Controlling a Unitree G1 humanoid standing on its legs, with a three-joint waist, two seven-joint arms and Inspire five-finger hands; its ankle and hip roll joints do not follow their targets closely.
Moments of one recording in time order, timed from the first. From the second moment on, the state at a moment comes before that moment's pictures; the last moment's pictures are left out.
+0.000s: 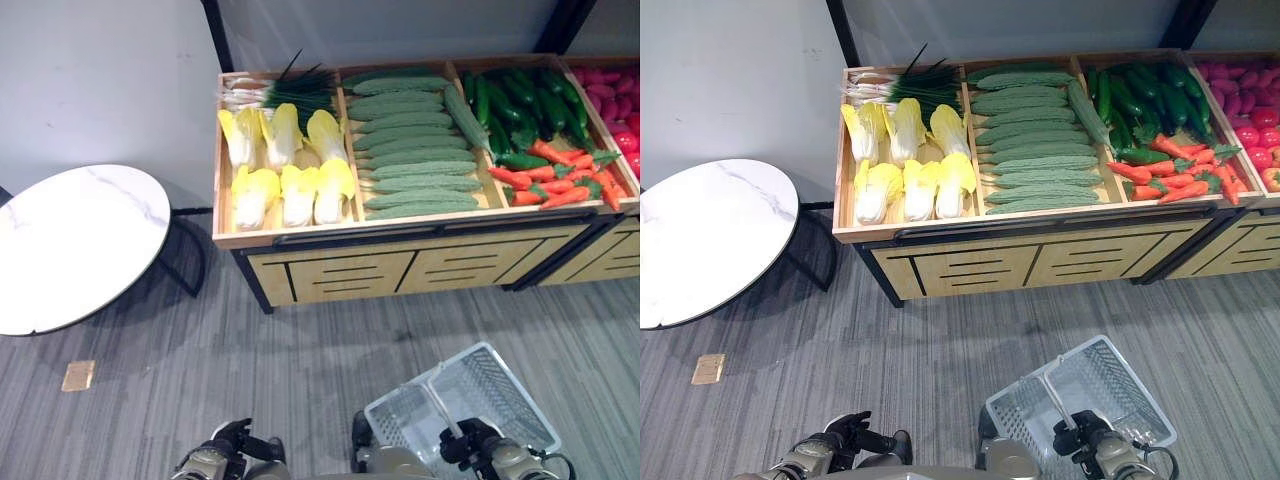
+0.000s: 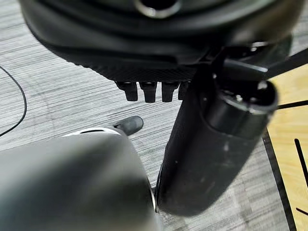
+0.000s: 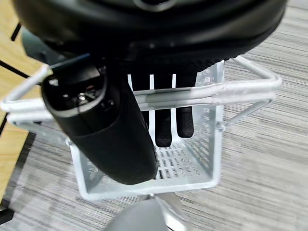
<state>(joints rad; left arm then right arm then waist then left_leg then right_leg) -0.14 0.22 -0.27 1.34 -0.14 -0.02 -0.03 -0.10 -0.36 0.31 1.31 0.05 -0.02 0.04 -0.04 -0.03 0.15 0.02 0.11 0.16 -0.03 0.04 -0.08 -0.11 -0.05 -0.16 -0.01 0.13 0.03</state>
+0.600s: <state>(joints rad) 0.23 0.36 -0.19 0.34 -0.33 -0.05 -0.03 0.05 -0.39 0.17 1.24 0.04 0.00 0.04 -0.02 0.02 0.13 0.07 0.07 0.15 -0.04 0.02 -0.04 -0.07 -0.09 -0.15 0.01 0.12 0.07</state>
